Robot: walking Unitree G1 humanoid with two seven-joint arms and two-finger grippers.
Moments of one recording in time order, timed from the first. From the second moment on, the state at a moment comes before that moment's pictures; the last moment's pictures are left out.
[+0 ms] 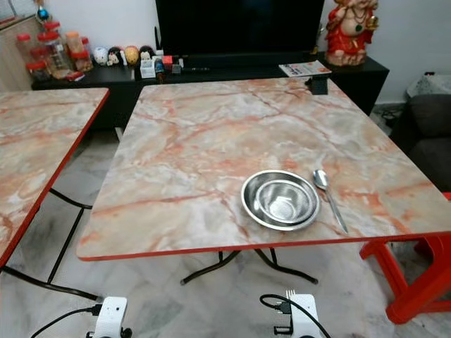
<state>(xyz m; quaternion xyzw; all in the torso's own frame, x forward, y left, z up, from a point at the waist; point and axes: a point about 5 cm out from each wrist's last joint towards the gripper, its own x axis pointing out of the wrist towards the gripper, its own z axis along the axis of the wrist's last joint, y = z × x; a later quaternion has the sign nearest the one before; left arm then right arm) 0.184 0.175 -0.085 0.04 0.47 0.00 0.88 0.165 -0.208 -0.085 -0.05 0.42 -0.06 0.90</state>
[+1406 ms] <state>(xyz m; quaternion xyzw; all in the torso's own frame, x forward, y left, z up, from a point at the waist) 0.183 0.168 -0.087 0.04 0.47 -0.01 0.88 0.163 -0.215 -0.084 -0.04 0.41 -0.07 0.91</state>
